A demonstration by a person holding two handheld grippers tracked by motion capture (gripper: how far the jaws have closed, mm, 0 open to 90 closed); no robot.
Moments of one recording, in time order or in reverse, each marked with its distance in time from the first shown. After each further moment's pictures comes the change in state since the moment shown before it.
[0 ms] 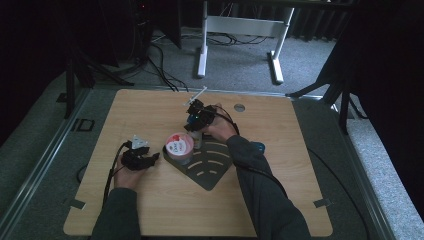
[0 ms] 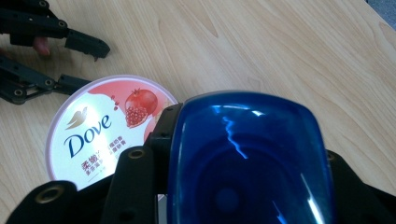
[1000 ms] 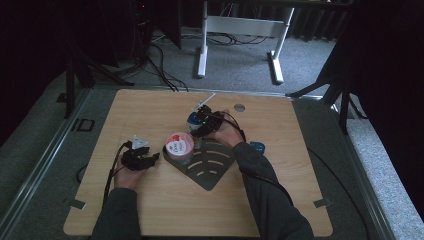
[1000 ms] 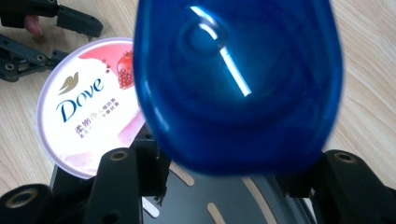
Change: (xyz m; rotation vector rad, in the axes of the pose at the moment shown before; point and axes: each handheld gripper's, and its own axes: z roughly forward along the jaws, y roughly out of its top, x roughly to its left) left arm 0.000 0.000 0.000 0.003 -0.001 0.002; right arm -0.003 -0.029 -0.003 0.015 0.004 0.054
